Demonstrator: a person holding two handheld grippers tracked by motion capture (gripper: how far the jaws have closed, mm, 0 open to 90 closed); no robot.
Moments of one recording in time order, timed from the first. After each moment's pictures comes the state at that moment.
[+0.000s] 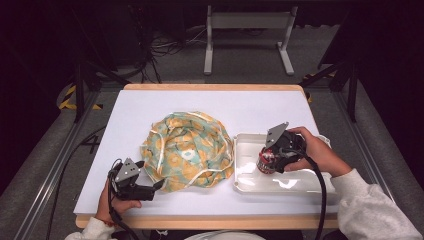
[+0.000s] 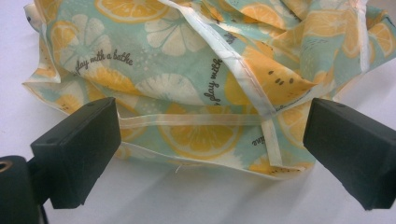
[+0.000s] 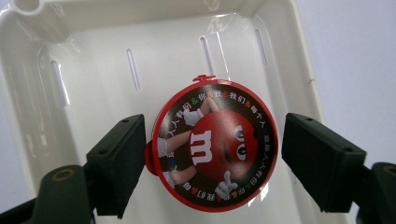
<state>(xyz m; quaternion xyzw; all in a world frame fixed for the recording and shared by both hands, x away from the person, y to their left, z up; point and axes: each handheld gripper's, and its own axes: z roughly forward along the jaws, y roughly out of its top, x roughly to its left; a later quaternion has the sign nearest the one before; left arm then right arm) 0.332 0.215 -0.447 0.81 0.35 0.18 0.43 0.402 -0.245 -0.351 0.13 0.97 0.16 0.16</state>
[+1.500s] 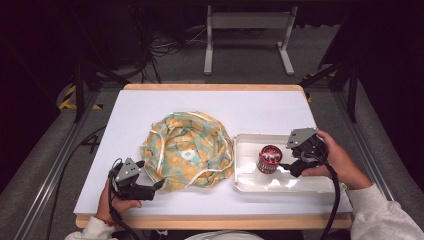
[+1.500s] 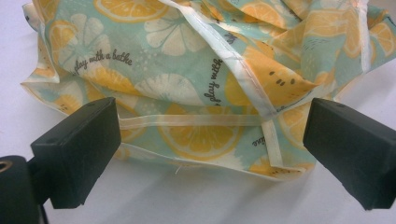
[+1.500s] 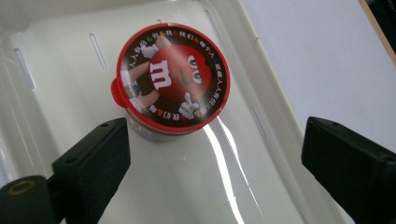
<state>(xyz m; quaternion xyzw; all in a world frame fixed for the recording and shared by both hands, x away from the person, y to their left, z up) 0.332 0.214 -0.447 0.81 0.35 0.18 0.43 0.379 -0.293 -0.349 0.19 0.93 0.20 0.22</state>
